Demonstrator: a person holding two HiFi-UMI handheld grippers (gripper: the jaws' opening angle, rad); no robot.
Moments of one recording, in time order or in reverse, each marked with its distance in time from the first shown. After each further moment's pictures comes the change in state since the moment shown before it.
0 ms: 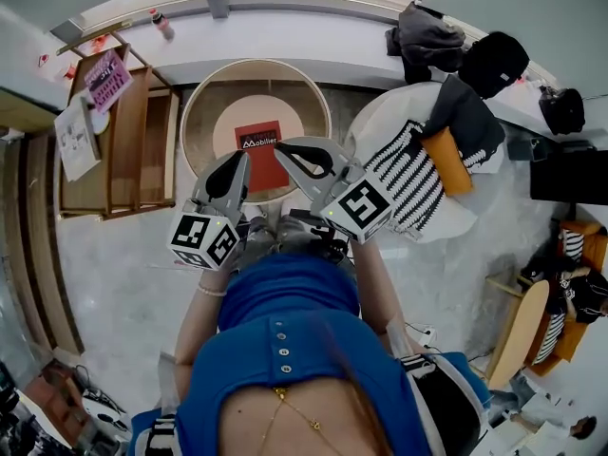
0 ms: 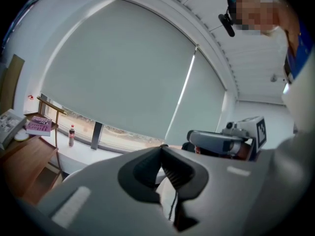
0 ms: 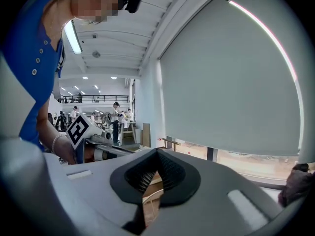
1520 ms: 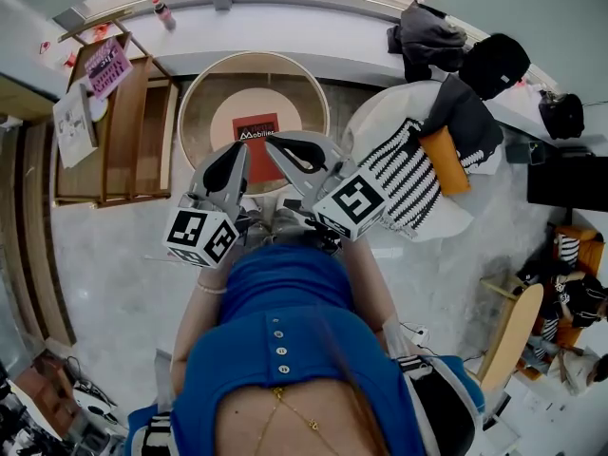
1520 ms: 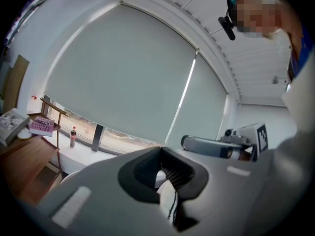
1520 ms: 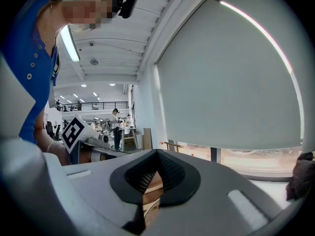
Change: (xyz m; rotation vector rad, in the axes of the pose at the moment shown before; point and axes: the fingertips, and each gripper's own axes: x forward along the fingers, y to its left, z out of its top) left arm -0.009 -0.008 0.010 -0.021 -0.044 0.023; right arm 0.008 0.014 0.004 0.074 -0.039 0.016
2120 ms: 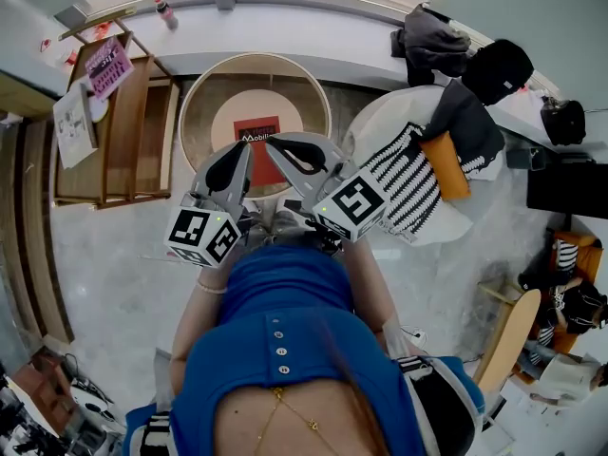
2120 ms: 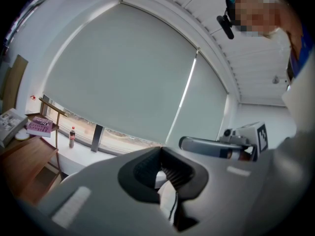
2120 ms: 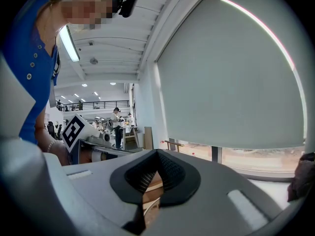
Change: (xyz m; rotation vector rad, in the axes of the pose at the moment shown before) left arm 0.014 0.006 0.004 0.005 0.004 0.000; right arm 0.011 -0.010 -0.001 0.002 0.018 0.016
